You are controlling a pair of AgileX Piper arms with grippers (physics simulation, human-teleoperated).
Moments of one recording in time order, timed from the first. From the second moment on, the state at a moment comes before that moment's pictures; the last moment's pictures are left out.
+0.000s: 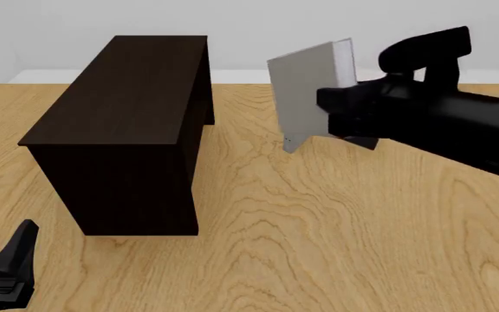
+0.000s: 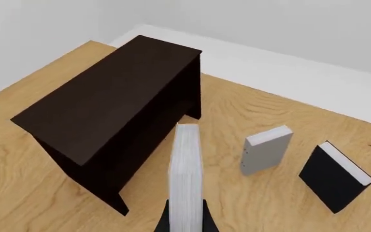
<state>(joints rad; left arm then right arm) 0.00 0.01 0.00 0.00 0.00 0.57 1.08 -0.92 0.20 0.06</state>
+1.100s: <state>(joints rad) 0.00 0.01 0.00 0.00 0.00 0.70 1.21 -0.73 -0.19 0.47</state>
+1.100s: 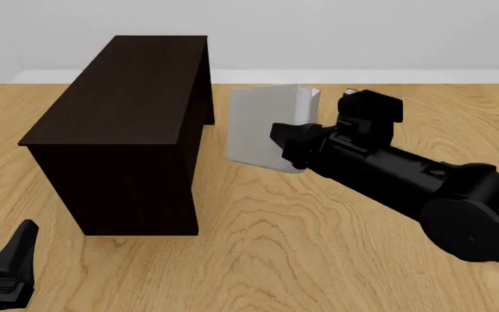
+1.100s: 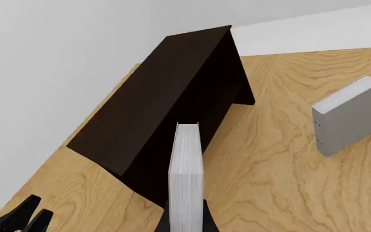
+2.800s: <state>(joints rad) 0.00 0.01 0.00 0.00 0.00 0.68 1.54 -0.54 -0.75 0.80</state>
